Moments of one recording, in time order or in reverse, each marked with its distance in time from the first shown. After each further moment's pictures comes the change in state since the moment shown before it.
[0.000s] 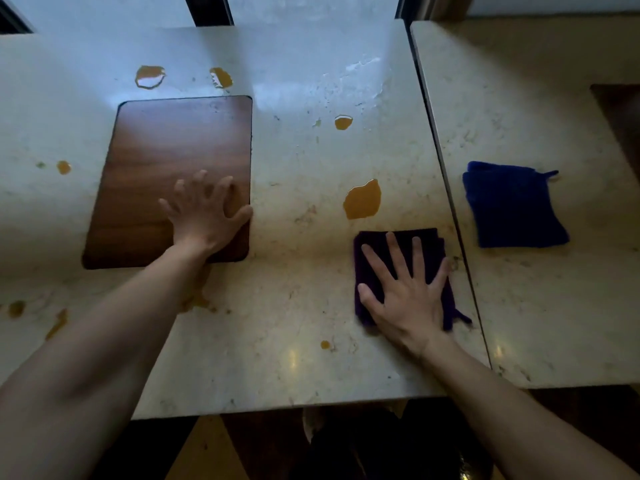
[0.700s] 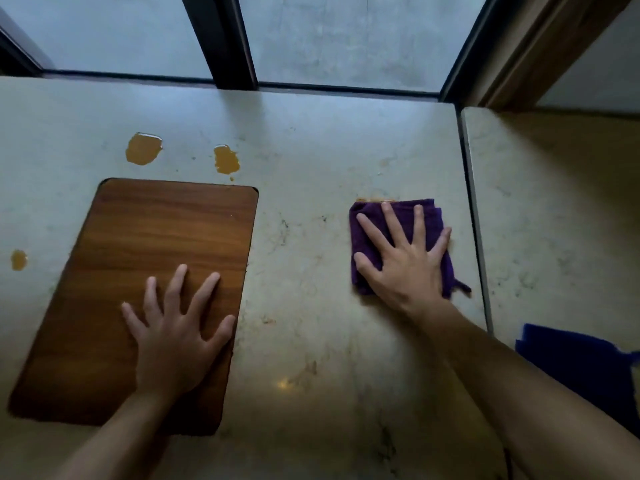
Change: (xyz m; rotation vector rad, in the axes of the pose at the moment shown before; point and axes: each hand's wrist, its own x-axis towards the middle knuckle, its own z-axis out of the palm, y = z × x) left_hand 0.042 0.006 0.006 0.077 -0.005 -0.044; right_hand 0.311 0.005 -0.045 -0.031 0.053 -0.127
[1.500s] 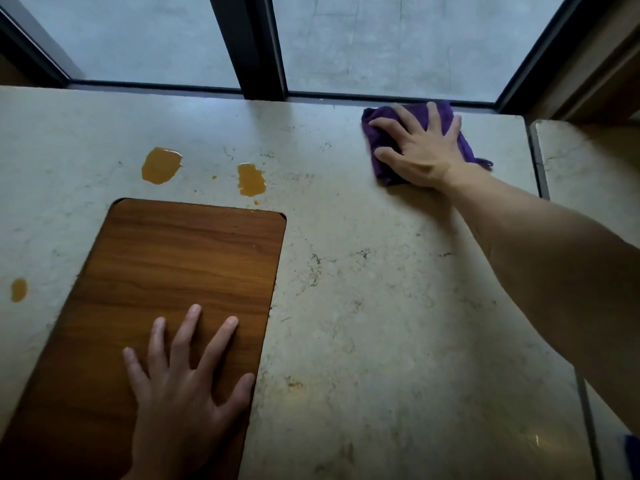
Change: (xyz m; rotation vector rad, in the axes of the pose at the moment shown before) left_hand 0.009 -0.004 0.010 0.014 0.005 -0.050; right_hand 0.255 -0.003 -0.024 0.043 -0.073 -0.189
